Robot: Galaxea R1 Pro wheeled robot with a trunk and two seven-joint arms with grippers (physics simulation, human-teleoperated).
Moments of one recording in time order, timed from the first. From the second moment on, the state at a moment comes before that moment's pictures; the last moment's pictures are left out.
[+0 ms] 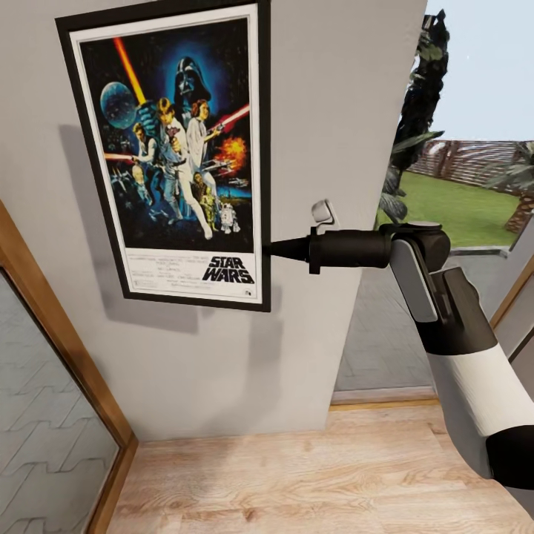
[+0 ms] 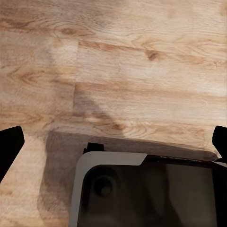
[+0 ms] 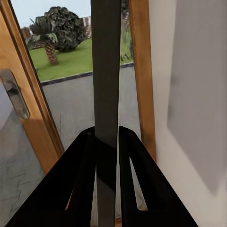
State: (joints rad) left arm 0.07 0.08 0.24 -0.63 0.05 -0.05 -0.29; right arm -1.12 -0.14 0.28 -1.51 -0.50 0.96 0.96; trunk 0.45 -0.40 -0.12
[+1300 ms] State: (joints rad) left arm 0.07 0.08 0.24 -0.63 0.05 -0.05 -0.29; right arm -1.07 -0.14 0.27 -1.51 -0.56 0.96 0.96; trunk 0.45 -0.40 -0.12
